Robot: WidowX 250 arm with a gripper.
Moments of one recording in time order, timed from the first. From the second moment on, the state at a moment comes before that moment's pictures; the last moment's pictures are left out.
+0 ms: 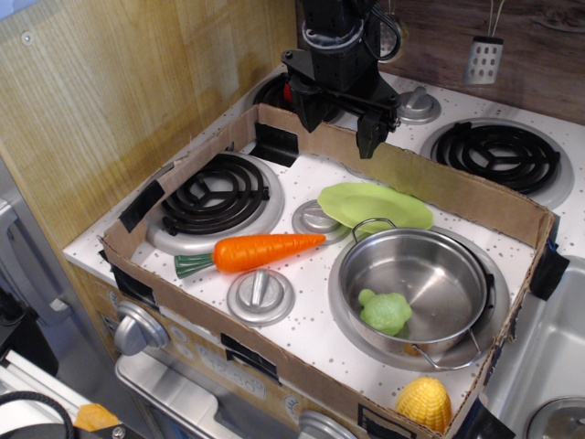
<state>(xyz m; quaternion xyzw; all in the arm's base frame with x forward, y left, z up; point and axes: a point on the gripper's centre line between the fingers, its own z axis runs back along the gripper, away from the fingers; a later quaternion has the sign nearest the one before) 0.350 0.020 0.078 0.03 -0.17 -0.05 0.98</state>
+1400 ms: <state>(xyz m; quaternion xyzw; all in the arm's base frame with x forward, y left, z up) 0.271 -0.029 0.094 0.06 -0.09 0.23 0.97</state>
